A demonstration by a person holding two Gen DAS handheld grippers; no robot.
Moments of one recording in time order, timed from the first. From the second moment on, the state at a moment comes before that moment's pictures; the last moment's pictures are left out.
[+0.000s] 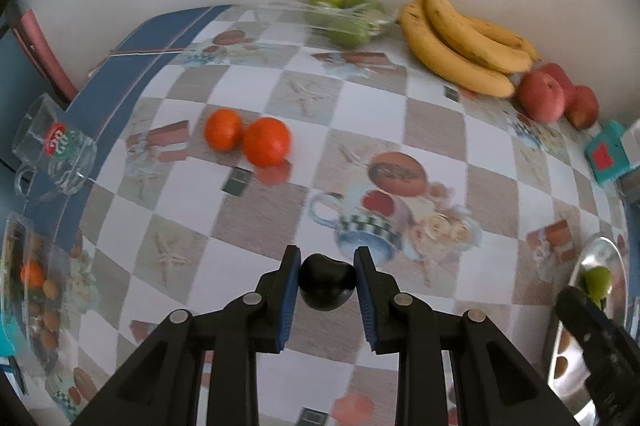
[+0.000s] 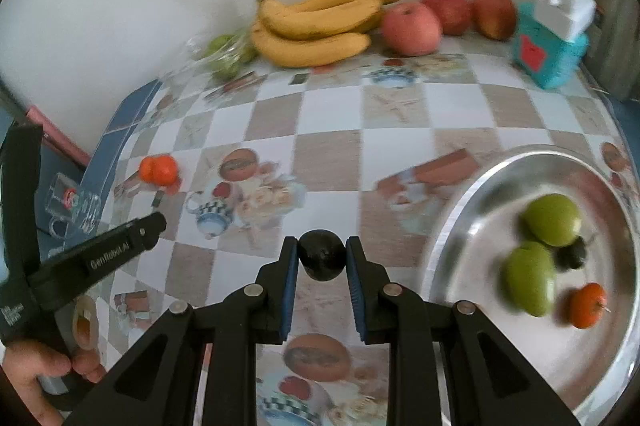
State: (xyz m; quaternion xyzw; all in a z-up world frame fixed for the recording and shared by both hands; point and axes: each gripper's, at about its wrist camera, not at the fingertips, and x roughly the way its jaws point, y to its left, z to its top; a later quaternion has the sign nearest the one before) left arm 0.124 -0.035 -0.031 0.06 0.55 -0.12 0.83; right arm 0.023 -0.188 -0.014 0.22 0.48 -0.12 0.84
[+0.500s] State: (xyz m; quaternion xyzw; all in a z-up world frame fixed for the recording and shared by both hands) left arm 0.070 -0.117 0.003 0.11 0.51 -0.23 0.82; right arm -0.034 -0.257 0.009 0.27 0.46 -0.21 0.82
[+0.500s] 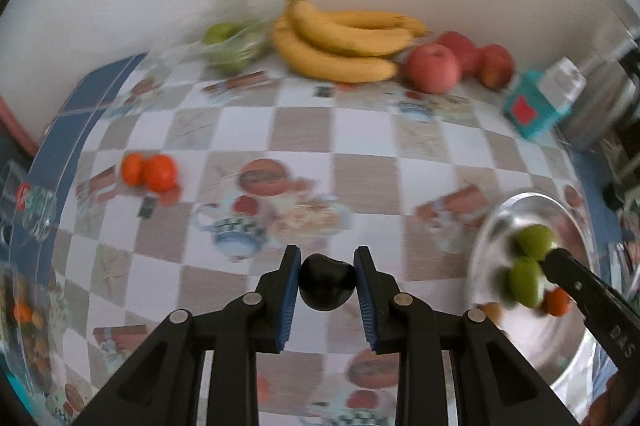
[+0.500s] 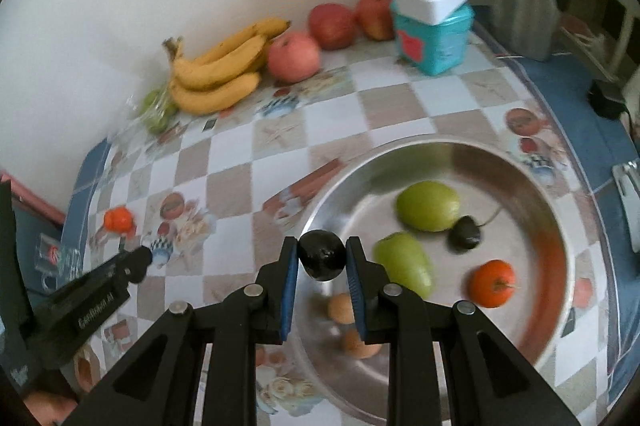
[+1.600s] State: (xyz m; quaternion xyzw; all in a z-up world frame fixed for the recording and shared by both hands) left arm 0.011 -0.253 -0.037 0.23 0.50 -0.34 0.77; right arm -0.097 -0.365 -0.037 0.35 0.44 -0.34 0.75
